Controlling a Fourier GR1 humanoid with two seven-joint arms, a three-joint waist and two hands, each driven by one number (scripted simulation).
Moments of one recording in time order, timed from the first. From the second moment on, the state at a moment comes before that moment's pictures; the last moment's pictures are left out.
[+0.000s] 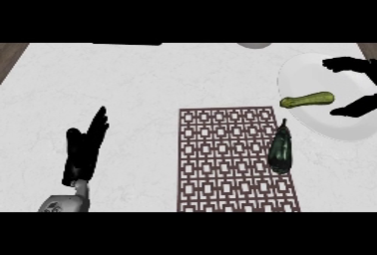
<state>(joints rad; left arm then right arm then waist) -0.06 0.10 -0.03 -1.47 -0.09 0.14 0.24 -0.91 -0.64 -0.25 -0.24 0.75 0.27 -0.71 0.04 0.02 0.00</state>
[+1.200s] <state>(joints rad) -0.07 0.10 -0.03 -1.47 -0.09 0.13 0.23 -0.86 -0.72 -0.47 -0.18 0.46 0.50 -0.74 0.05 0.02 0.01</state>
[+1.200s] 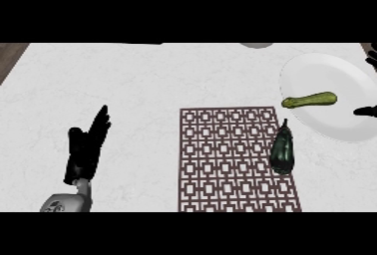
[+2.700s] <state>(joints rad) -0.09 0.09 -0.03 -1.46 -0.09 0.11 0.22 -0.76 -0.78 -0.45 -0.15 0.47 0.36 -0.80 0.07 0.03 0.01</state>
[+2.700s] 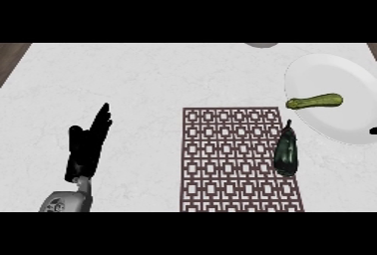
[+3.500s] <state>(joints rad) -0.09 0.08 -0.04 -1.47 -0.10 0.12 0.22 -0.72 -0.84 -0.50 -0.13 0.42 0.33 -0.80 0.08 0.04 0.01</state>
